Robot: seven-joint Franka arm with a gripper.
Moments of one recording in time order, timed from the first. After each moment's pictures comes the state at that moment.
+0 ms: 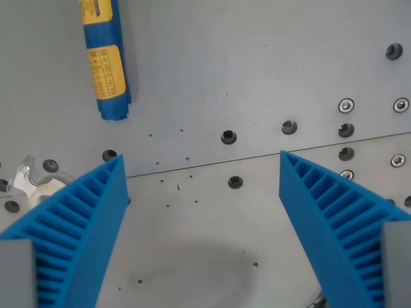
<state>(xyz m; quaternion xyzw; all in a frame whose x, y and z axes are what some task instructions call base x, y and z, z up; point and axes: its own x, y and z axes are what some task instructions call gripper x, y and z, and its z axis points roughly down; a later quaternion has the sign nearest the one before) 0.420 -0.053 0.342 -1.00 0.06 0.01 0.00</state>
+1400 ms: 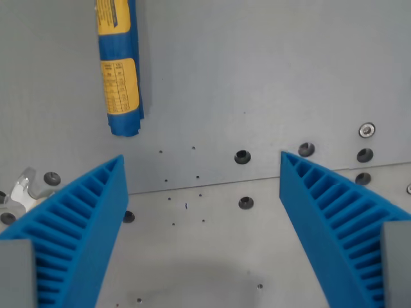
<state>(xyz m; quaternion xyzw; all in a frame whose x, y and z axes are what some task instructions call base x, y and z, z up) 0.438 -0.033 0.310 -1.00 0.03 0.02 -0.01</state>
